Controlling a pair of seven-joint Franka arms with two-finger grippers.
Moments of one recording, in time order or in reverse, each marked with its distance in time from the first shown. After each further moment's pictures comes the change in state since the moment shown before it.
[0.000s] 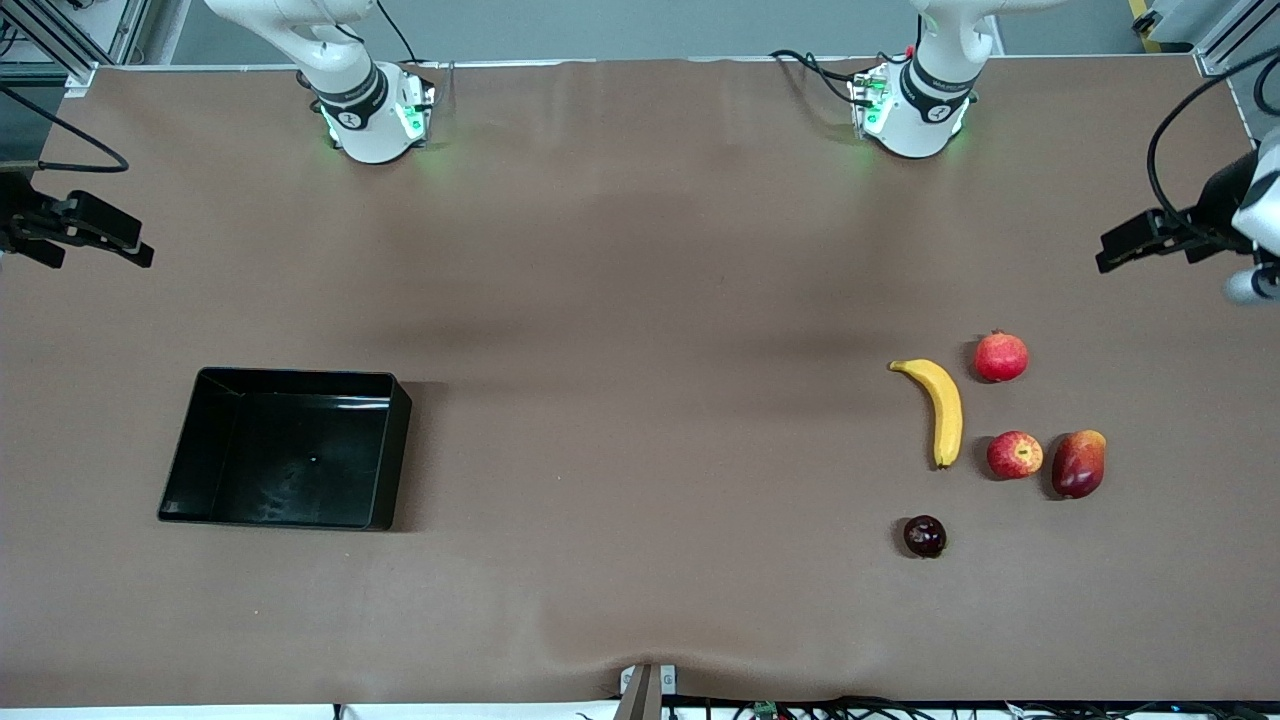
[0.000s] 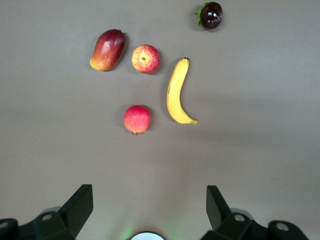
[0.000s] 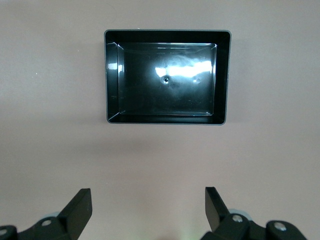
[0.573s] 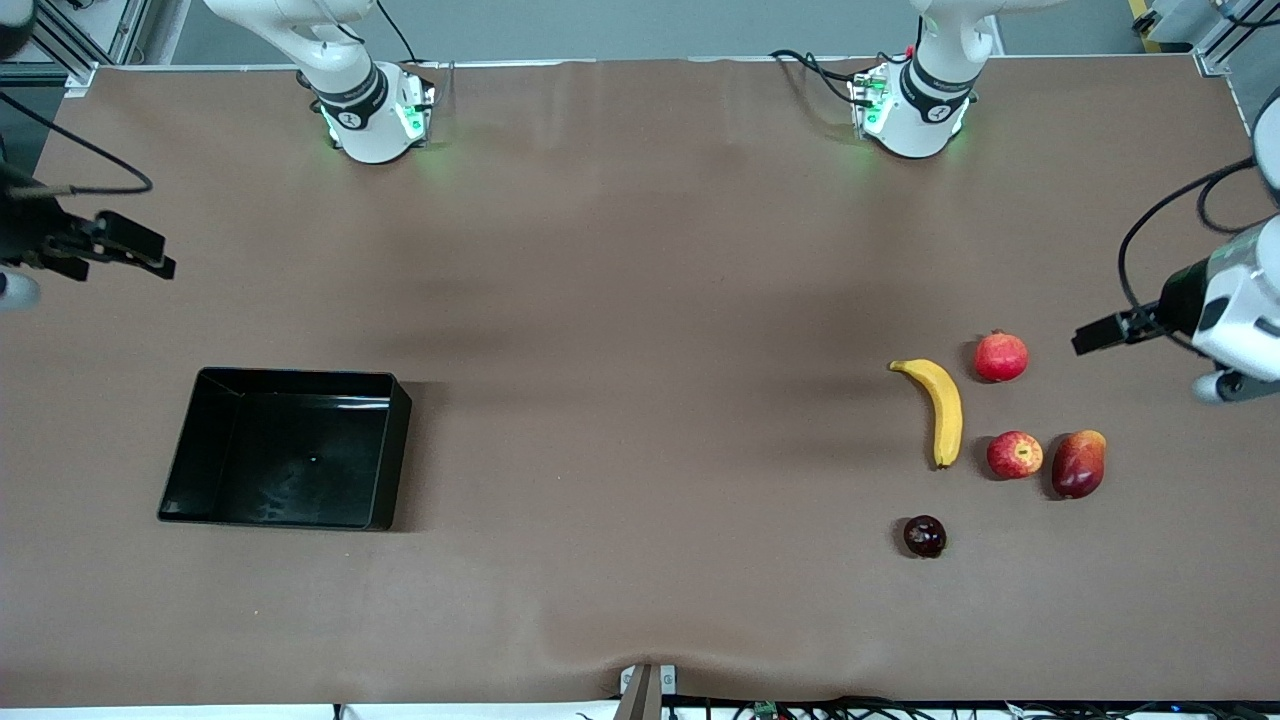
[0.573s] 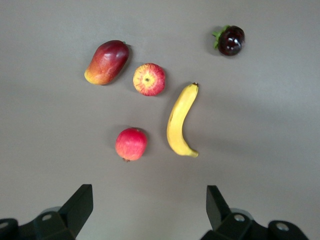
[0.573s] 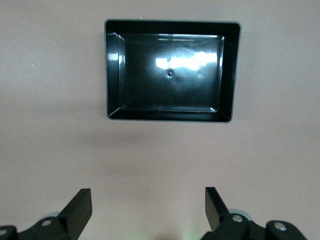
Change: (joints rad) left arm 0.007 0.145 0.002 -0.029 0.006 0.169 -0.134; right arm 0.014 0.056 0.000 -0.006 0.000 0.002 0.000
